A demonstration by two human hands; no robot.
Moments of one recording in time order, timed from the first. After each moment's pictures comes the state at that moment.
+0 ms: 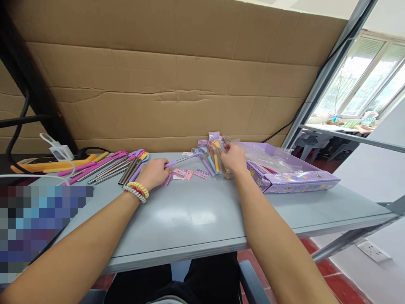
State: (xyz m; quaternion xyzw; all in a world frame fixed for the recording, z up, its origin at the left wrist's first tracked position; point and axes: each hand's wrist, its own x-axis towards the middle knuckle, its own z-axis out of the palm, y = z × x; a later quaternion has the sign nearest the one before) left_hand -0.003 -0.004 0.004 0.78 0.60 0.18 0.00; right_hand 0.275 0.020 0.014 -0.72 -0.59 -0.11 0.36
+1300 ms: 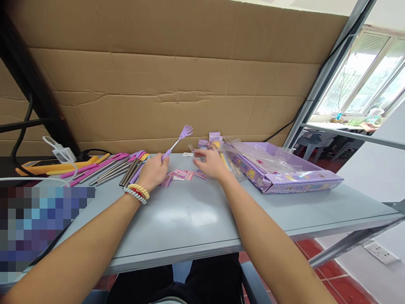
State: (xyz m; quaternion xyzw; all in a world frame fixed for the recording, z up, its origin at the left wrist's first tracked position) left_hand 0.001 -0.003 0.005 0.72 0.63 0.29 0.00; right_hand 0.209 0.002 0.012 -0.52 -0.76 0.02 0.39
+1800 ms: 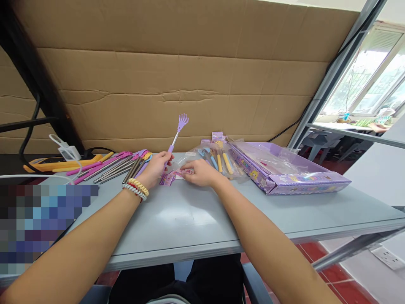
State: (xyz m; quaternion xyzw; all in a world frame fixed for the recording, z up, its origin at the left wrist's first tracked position) left_hand 0.005 0.009 0.003 0.59 0.45 0.51 0.43; right_hand 0.182 -0.012 0.009 -0.41 -0.88 0.07 0.22
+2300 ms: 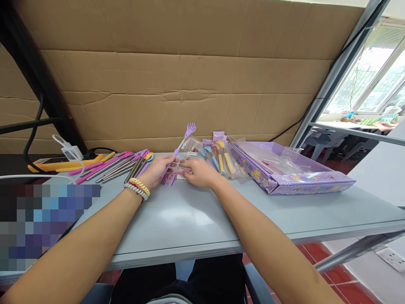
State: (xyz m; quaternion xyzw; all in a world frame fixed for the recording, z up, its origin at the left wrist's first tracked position) left_hand 0.002 0.009 -0.001 0.56 0.40 0.49 0.53; right_hand 0.173 -0.014 0.008 -0.35 -0.90 0.01 0.25
